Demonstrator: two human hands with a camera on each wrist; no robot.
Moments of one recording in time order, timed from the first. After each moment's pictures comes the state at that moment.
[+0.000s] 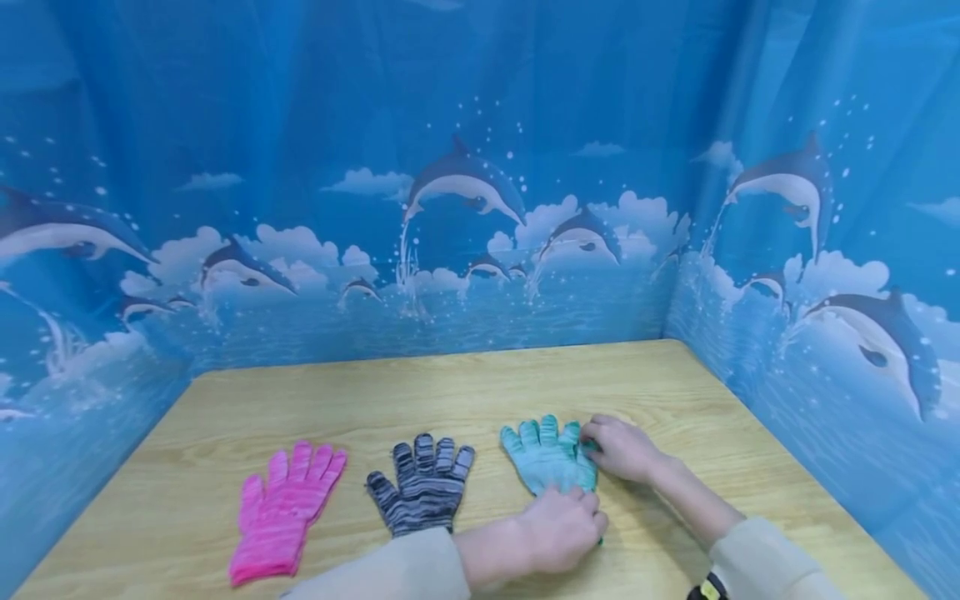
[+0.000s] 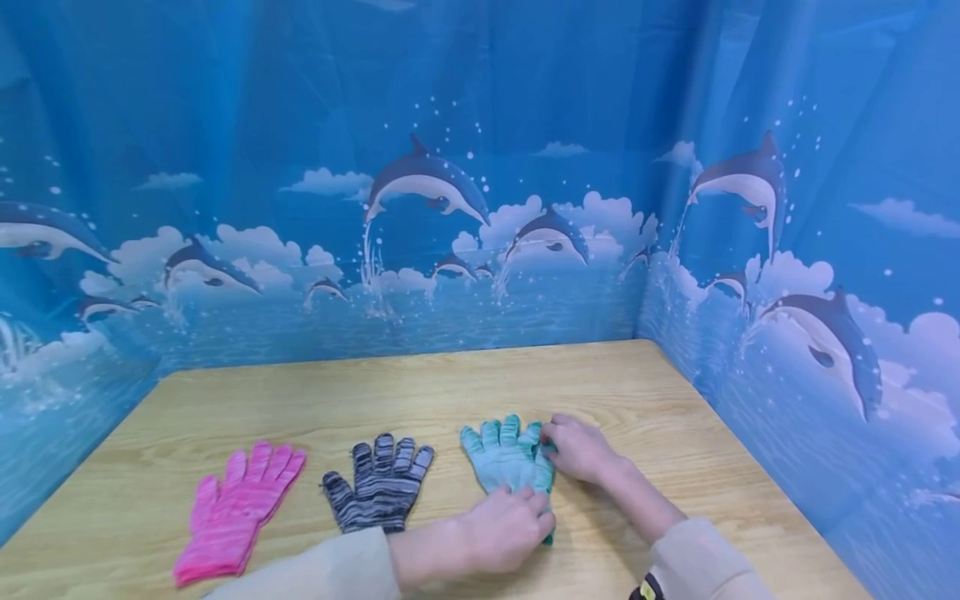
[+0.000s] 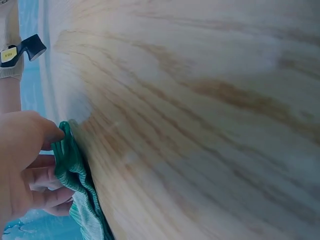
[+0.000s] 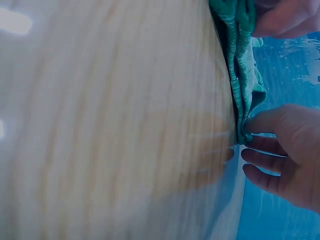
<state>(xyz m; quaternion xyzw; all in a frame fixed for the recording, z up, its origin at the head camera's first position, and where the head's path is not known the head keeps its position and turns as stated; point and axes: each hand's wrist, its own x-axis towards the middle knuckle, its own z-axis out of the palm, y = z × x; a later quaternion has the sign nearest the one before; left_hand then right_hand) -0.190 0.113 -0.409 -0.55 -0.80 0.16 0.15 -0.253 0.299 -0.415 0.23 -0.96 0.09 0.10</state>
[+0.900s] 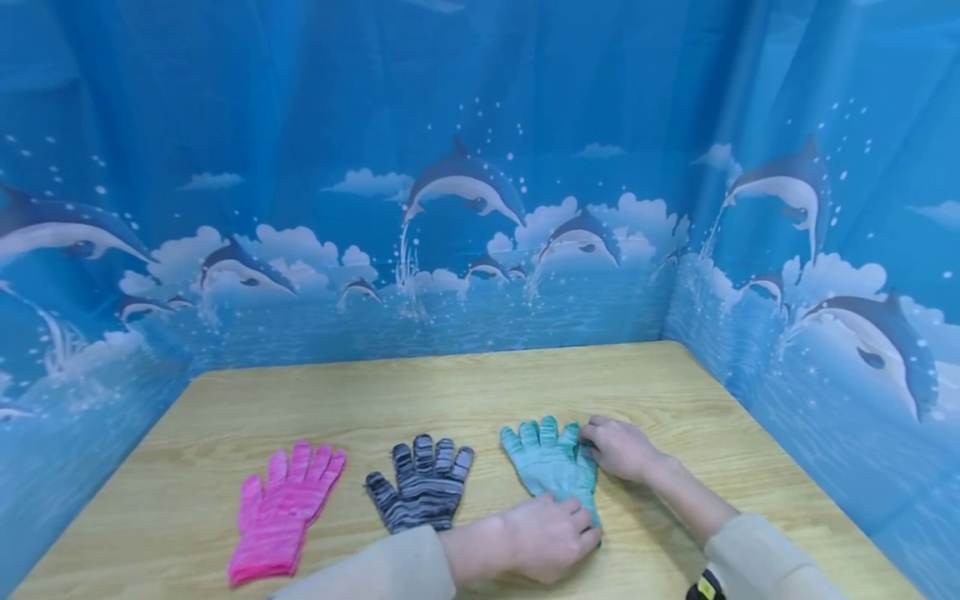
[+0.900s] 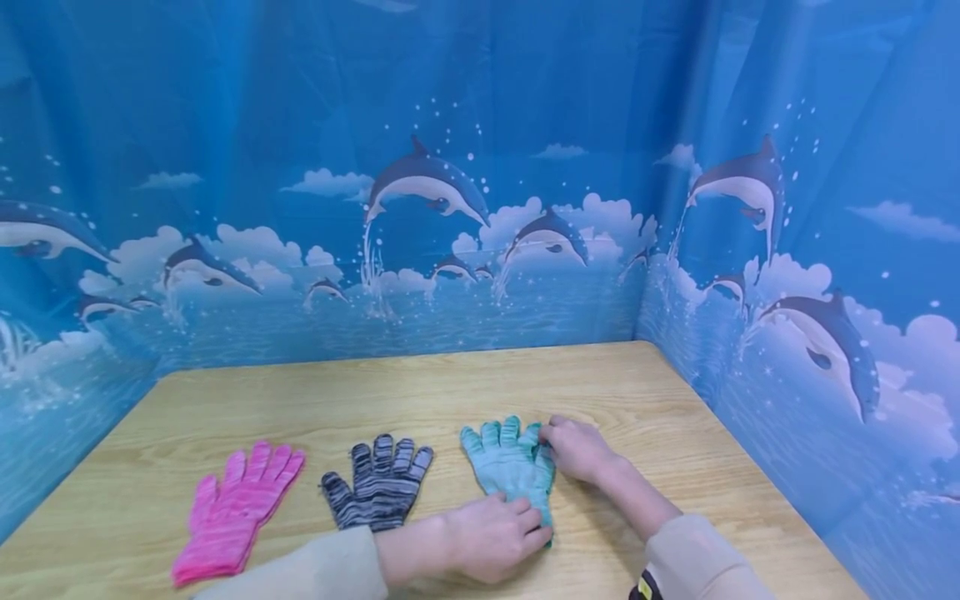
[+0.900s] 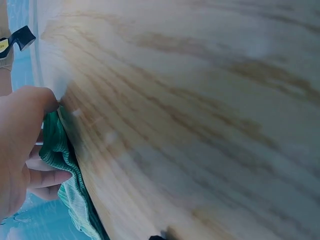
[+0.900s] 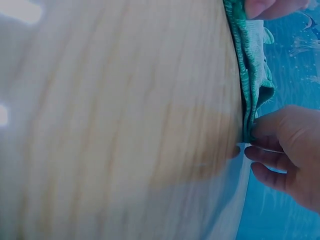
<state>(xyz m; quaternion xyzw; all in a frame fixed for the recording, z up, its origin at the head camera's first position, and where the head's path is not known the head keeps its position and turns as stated) -0.195 0.098 -0.412 -0.61 -0.74 0.22 0.14 -0.258 0.302 -0.417 0.27 -0.95 0.04 0.13</state>
